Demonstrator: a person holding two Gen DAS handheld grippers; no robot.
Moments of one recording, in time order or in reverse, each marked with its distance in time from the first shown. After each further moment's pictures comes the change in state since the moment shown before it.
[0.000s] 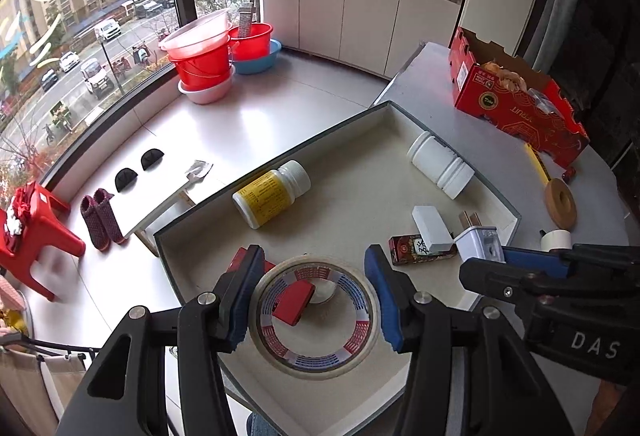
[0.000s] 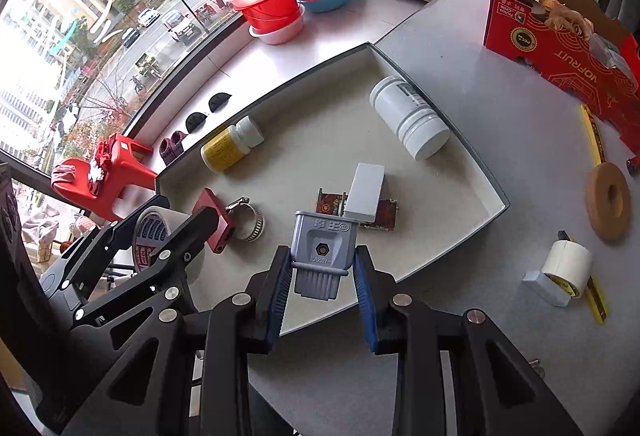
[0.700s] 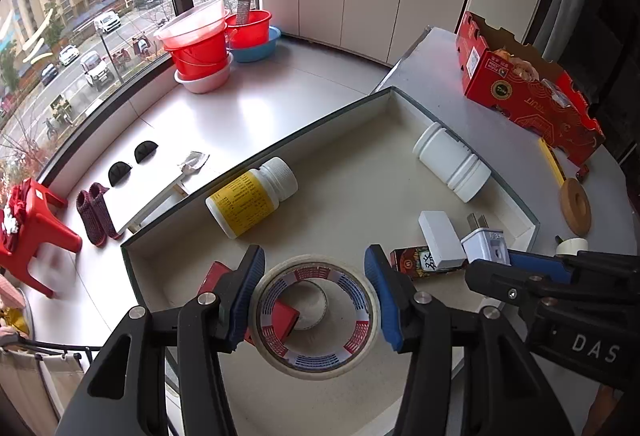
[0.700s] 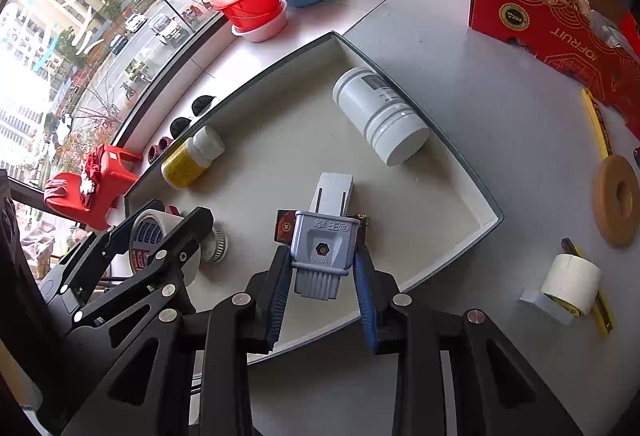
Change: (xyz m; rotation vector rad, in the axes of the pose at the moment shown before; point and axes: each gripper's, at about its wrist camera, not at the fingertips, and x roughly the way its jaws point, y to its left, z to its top) left arm 0.032 -0.010 0.009 -0.002 0.047 0.009; right arm 0.022 -0.024 0.010 0.051 0.023 -0.010
